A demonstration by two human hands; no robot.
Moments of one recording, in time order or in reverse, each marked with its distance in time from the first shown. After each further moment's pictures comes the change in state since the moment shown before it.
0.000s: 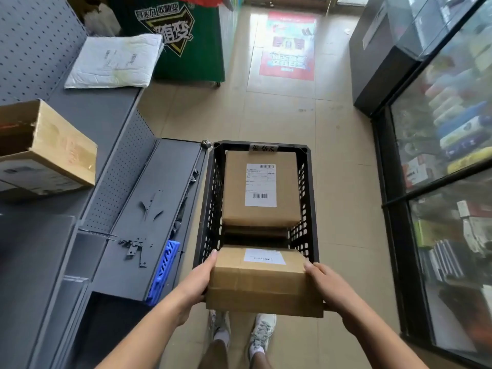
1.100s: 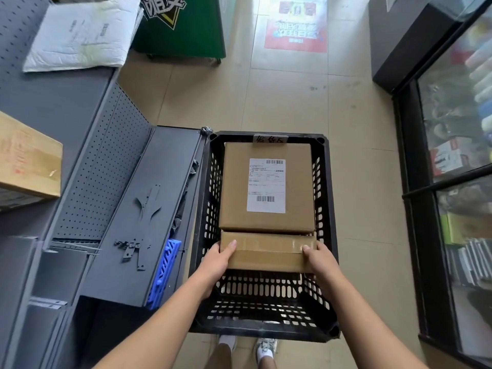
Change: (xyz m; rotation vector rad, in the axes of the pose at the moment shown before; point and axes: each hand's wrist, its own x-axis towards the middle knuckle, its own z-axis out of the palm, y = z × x) left_hand 0.152 0.026 0.010 -0.026 0.089 0.082; right_hand 0.172 -0.014 0.039 0.252 0.063 0.083
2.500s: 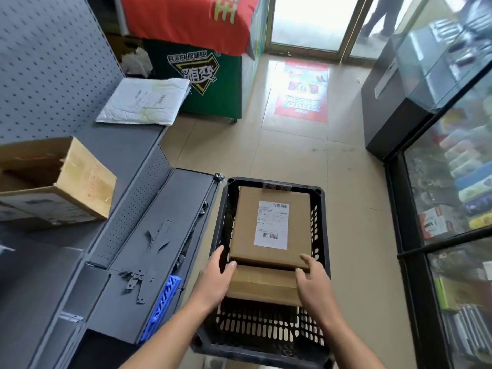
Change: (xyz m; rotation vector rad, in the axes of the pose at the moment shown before) left_hand -0.078 0.049 -0.022 0.300 0.279 0.404; right_hand -0.109 -0.064 0.001 -0.355 0.144 -0.580
